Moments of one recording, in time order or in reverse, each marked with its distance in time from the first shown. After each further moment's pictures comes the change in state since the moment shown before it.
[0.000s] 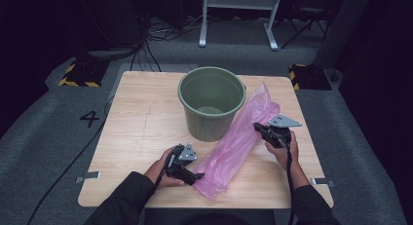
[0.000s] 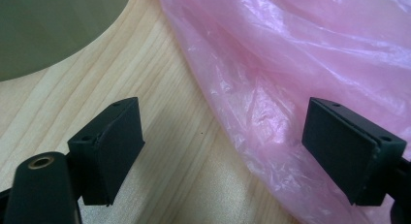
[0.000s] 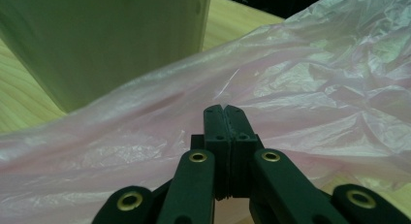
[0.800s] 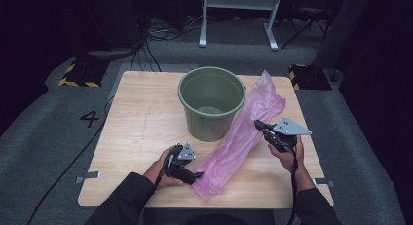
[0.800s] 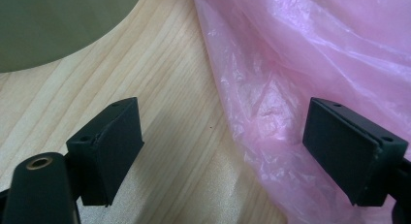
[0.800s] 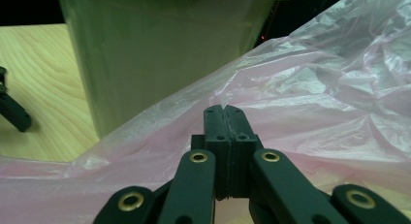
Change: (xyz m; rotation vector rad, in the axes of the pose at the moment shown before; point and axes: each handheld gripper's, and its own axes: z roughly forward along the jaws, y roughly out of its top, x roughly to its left) left arm 0.001 -0.002 -0.002 0.005 0.026 -0.020; right arm 0.023 0.025 -0.039 -0.177 0.025 -0.158
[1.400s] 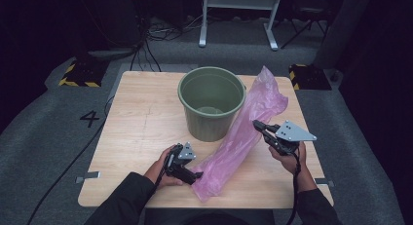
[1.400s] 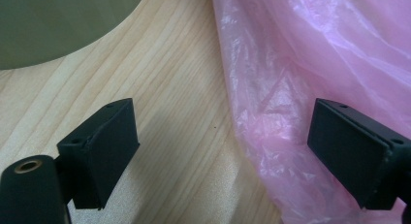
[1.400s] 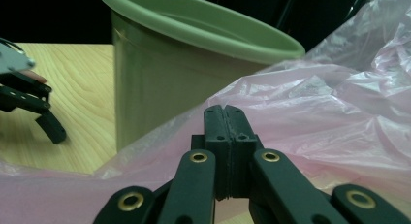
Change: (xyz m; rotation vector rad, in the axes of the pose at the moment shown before) left arm 0.001 0.001 0.001 0.008 0.008 -0.008; right arm 0.015 0.021 -0.018 -0.094 0.037 -0.097
